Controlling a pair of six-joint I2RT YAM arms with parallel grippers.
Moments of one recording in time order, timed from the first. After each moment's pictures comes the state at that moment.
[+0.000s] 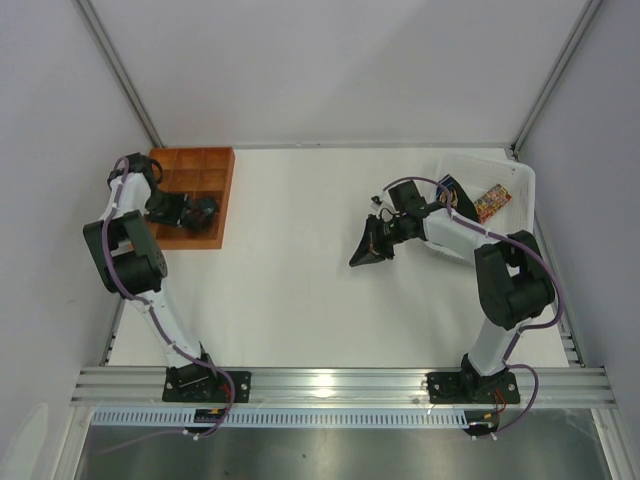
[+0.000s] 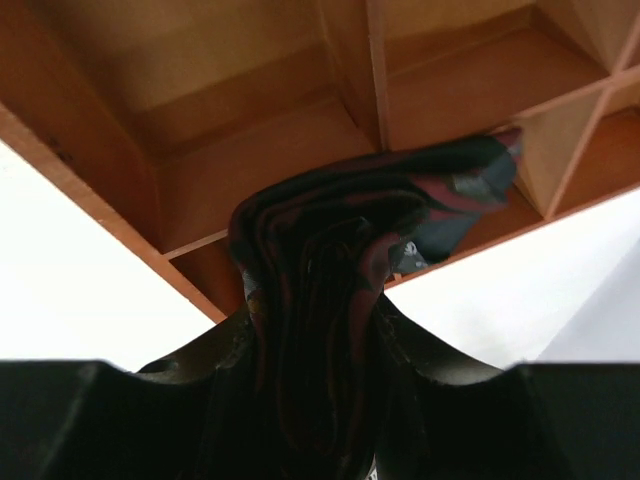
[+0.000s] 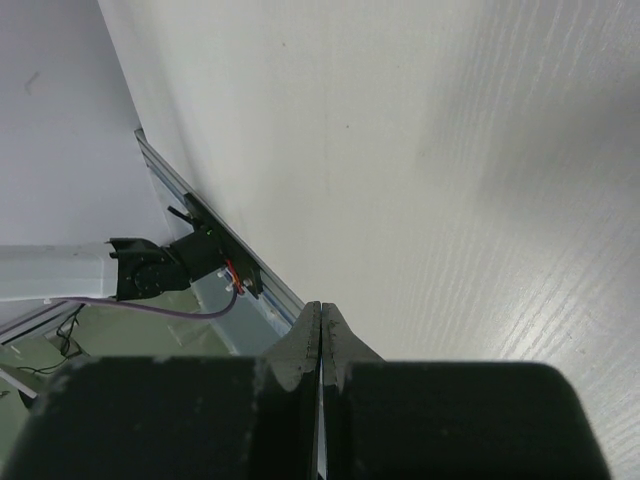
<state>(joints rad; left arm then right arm) 0.34 2.02 1.64 -0.94 0.20 -1.04 0.41 1.77 1.17 -0.46 -0.77 0.60</state>
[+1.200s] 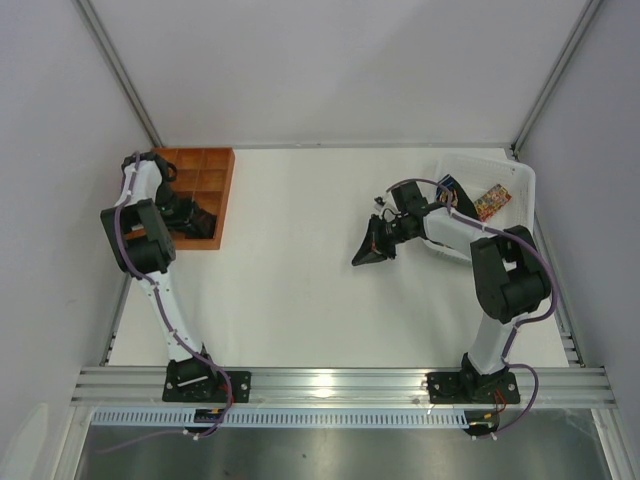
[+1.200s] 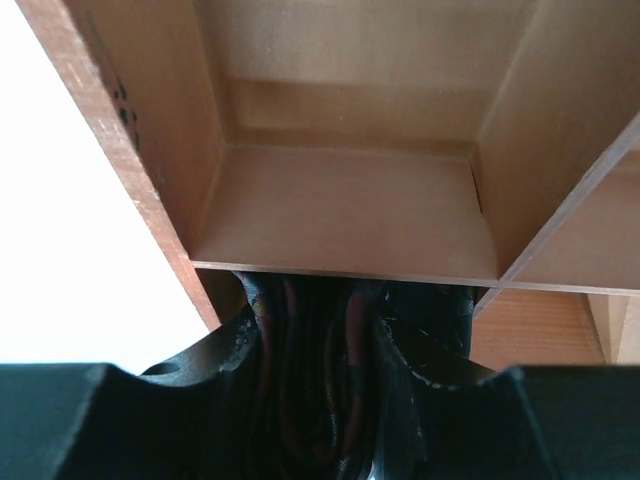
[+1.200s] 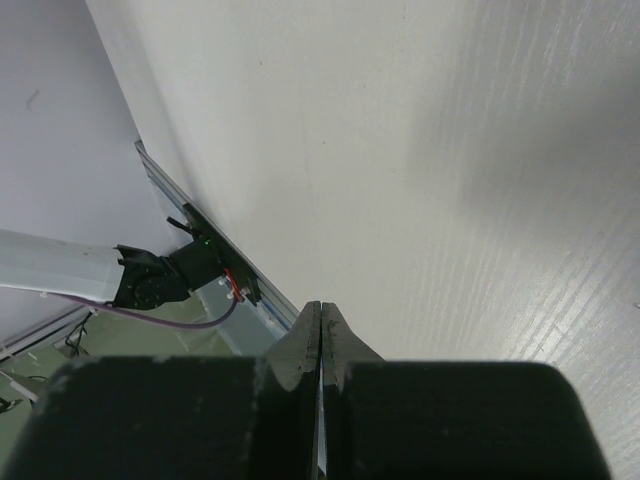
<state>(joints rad) 0.30 2.30 1.97 -1.33 0.09 -1.30 0.38 1.81 1.17 -0.44 -0.78 0.60</state>
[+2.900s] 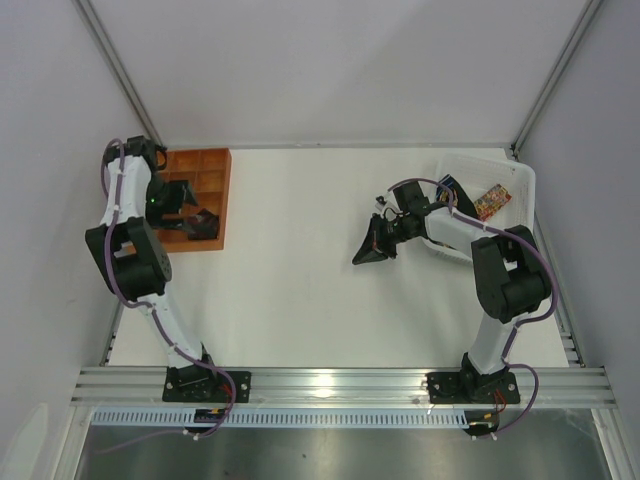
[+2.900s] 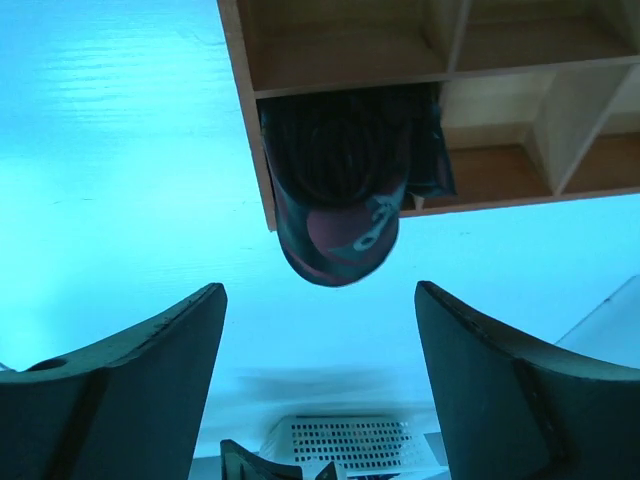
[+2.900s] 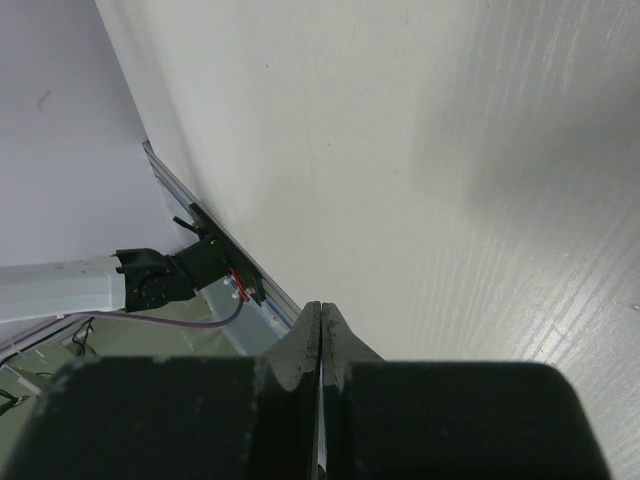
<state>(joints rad) 0.28 2.00 1.85 -1.34 0.05 -1.33 0.37 1.81 1.17 -0.44 -0.80 0.60</state>
